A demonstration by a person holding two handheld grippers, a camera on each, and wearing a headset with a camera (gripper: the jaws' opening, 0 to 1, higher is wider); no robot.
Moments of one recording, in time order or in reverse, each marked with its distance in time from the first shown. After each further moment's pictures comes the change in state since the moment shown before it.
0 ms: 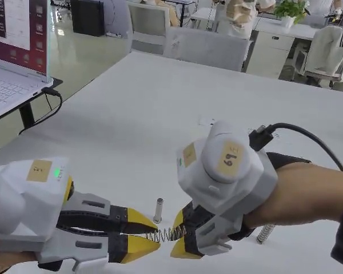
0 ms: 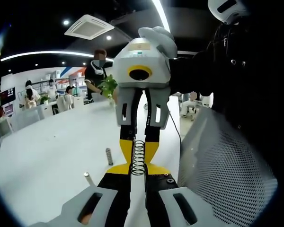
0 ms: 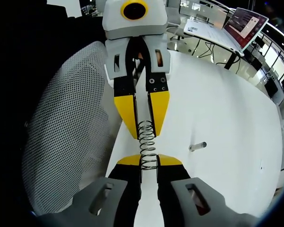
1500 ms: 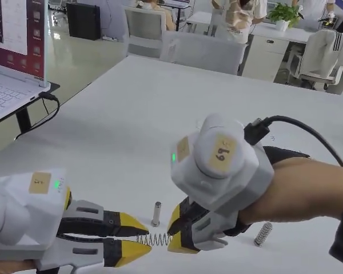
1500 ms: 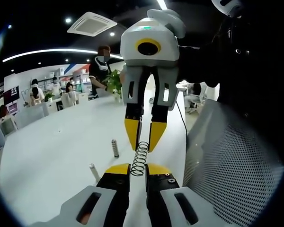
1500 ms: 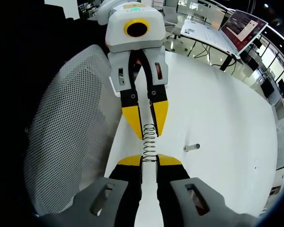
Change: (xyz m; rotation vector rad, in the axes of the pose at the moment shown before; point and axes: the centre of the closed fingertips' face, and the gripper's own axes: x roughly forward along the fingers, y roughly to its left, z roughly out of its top) left arm -0.001 0.009 -0.019 0.008 0.045 0.042; right arm -0.009 -0.003 0.007 -0.007 0.024 -0.044
